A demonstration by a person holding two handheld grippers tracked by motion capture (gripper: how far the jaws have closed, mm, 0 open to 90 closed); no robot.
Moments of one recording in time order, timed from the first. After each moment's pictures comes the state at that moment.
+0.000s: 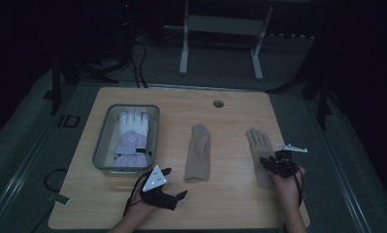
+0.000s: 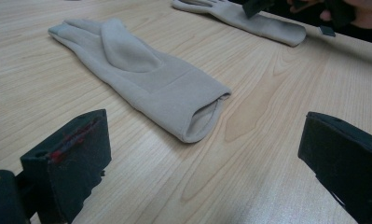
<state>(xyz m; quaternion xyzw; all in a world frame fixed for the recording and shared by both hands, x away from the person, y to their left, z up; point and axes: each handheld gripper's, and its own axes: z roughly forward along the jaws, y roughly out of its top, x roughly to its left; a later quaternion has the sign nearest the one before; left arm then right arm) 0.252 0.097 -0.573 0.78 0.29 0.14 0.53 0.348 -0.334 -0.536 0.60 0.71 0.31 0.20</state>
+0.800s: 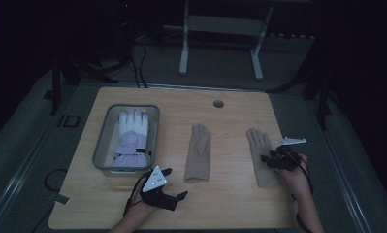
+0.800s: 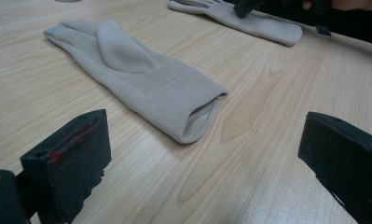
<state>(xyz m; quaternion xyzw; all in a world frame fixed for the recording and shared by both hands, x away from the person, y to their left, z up) 0.252 0.097 -0.574 0.78 0.29 0.14 0.53 0.380 -0.357 -0.541 0.48 0.81 0.29 0.18</state>
